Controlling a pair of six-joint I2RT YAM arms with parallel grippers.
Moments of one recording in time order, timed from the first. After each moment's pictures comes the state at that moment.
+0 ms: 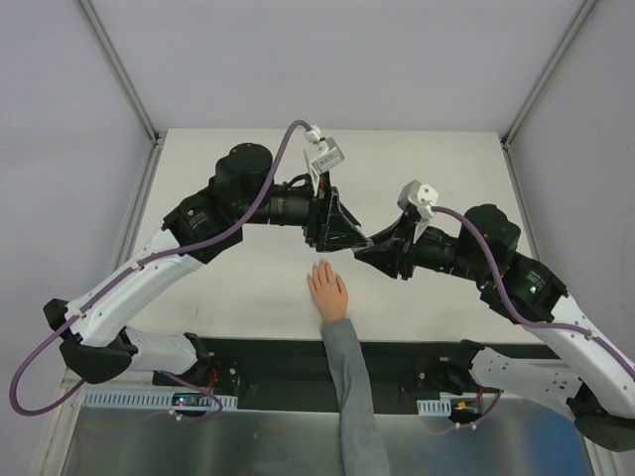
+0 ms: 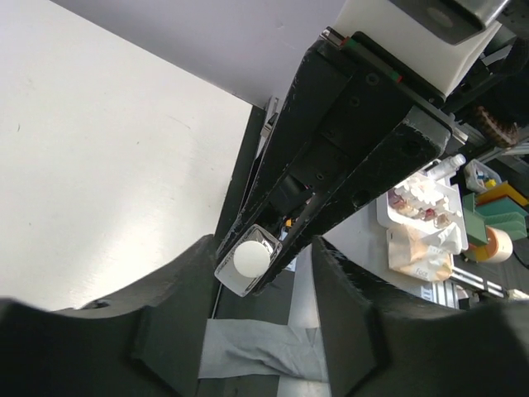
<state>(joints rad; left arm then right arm) -0.90 1.27 1.57 -0.50 0.59 -0.38 0.88 0.84 1.18 -0.52 -0.34 0.05</state>
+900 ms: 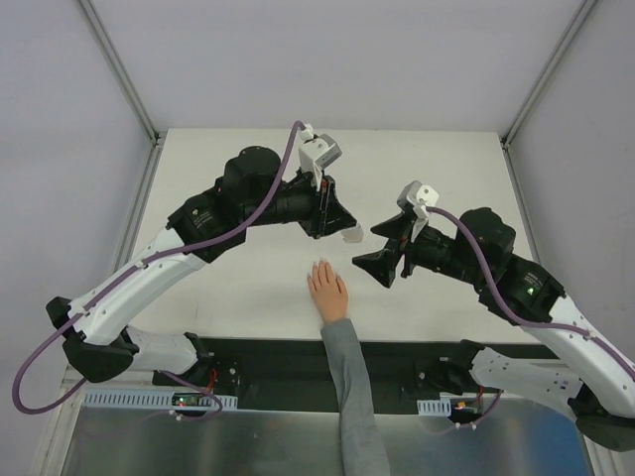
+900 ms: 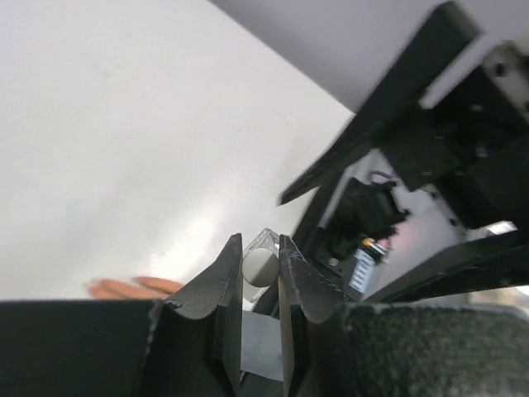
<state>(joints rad) -0.90 1.29 1.57 -0.57 0.37 -0.33 0.89 0.84 1.17 -0.53 -0.22 0.04</state>
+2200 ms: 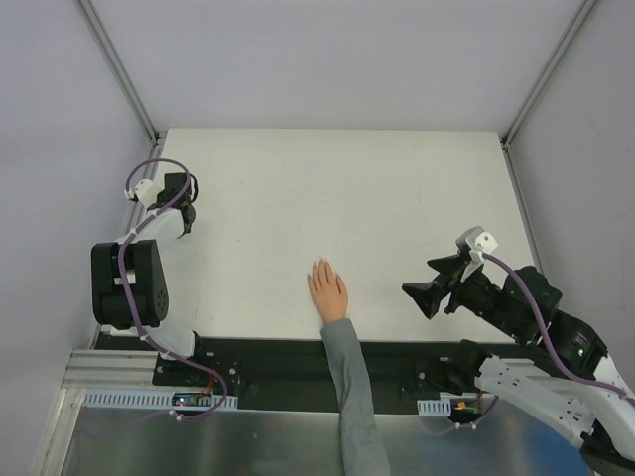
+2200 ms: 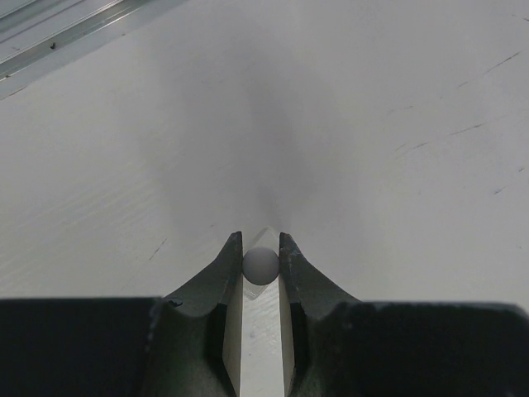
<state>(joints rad) 0.09 1.59 0.95 -0.32 -0.54 -0.82 0.89 0.40 0.92 -0.77 0.09 0.14</state>
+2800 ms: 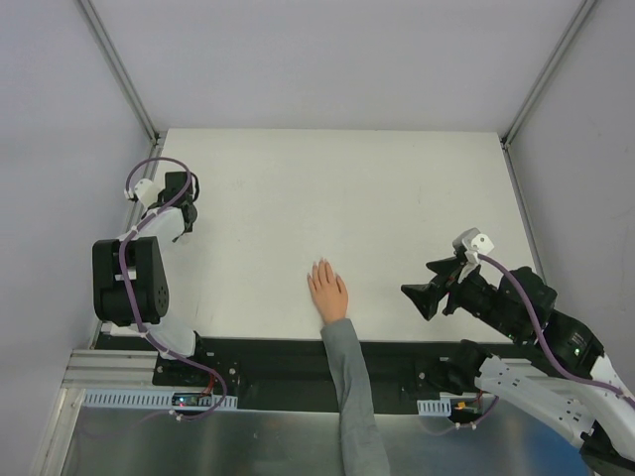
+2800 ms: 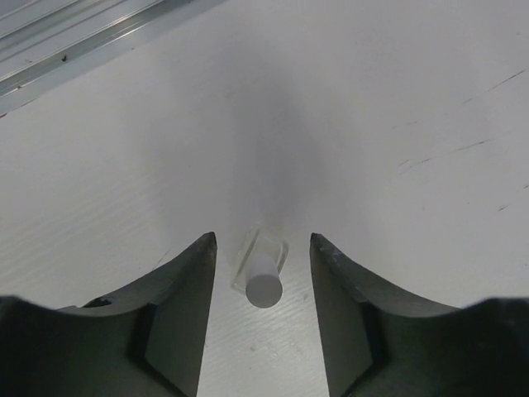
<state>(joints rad) 0.09 1.62 0.96 -0.31 -0.59 -0.83 0.89 0.39 0.90 -0.78 0.09 0.14</state>
